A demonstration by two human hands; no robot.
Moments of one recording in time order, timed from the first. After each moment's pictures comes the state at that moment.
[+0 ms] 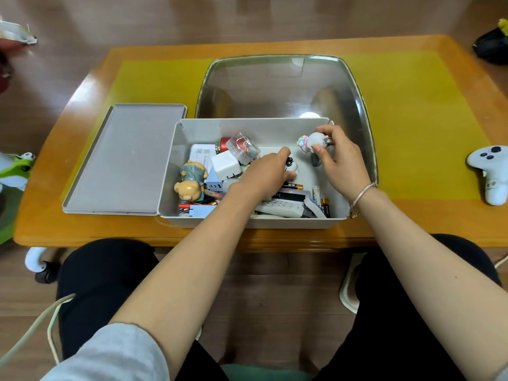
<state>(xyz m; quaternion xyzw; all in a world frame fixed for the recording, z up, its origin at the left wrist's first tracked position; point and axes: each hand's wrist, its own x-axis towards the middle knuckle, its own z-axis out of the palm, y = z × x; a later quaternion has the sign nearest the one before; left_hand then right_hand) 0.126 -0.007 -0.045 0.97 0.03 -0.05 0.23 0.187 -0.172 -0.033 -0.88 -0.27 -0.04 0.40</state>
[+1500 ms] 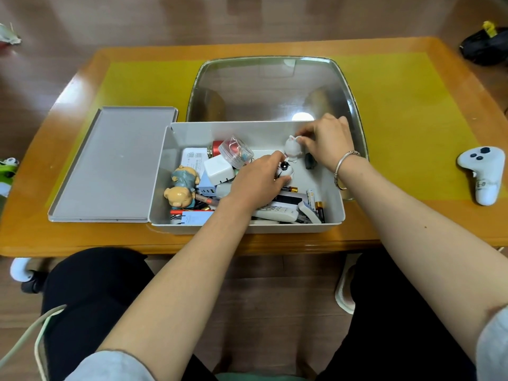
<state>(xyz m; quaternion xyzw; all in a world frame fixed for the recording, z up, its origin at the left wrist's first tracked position) 0.115 -0.008 -0.057 0.97 0.02 0.08 0.23 0.237 -0.141 -0.021 -0.94 -0.30 -0.08 0.13</state>
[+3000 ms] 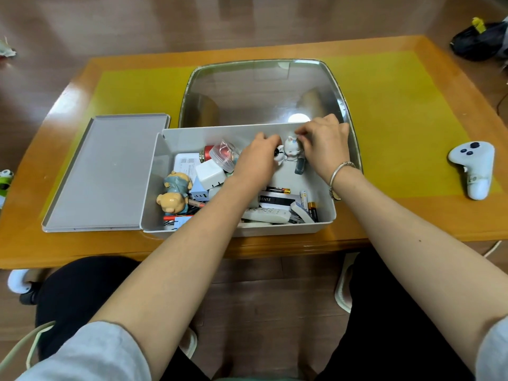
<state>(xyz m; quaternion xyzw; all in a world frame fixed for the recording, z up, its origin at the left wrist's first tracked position) 0.148 -0.017 -0.023 0.97 0.05 0.04 0.23 0.226 -0.154 -0.028 -0.94 -0.25 -0.15 0.20</state>
